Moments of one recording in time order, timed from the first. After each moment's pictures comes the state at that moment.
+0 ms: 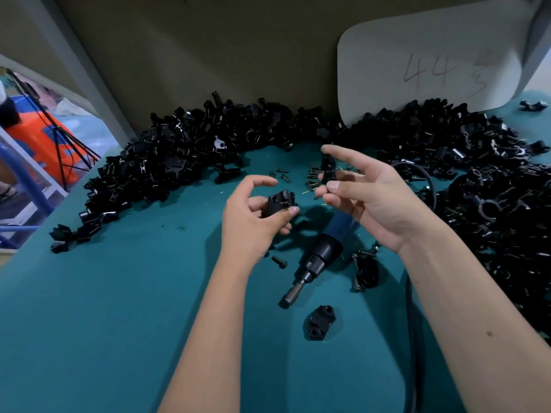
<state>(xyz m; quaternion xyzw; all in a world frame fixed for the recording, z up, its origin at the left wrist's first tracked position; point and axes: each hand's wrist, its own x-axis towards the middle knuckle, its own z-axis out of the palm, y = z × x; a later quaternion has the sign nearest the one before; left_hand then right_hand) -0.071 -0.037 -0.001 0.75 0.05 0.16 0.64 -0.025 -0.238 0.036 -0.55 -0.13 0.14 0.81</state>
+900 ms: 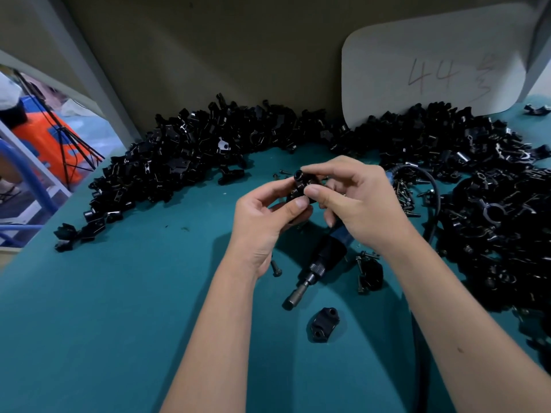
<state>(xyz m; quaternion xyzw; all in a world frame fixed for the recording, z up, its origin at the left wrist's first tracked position) -0.073 -0.052 0.010 0.55 -0.02 0.09 0.83 -0.022 -0.218 0.021 -0.70 -0.29 -0.06 0.65</state>
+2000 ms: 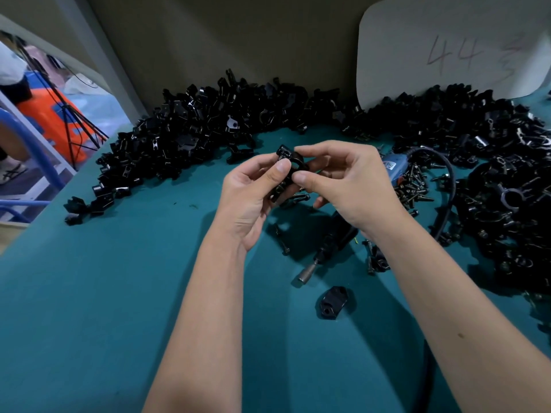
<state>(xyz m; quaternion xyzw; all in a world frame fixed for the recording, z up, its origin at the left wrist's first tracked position) -0.079 -0.025 0.022 0.54 0.02 0.09 0.84 -0.042 -0.189 0.032 -0.70 -0.22 0.01 0.68</state>
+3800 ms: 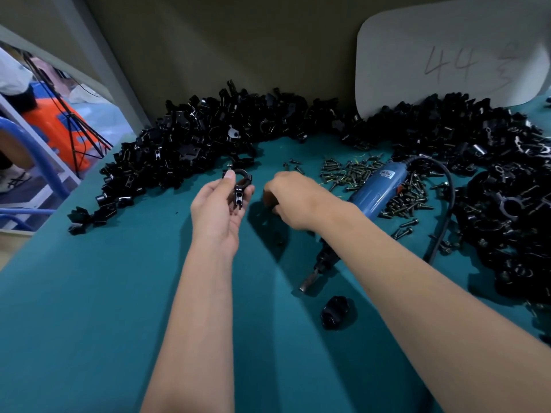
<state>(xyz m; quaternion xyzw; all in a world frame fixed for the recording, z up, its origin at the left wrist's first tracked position) -0.070 0.011 0.006 0.43 0.23 0.21 0.85 -0.007 -0.122 0.029 -0.93 -0.35 0.04 0.09</state>
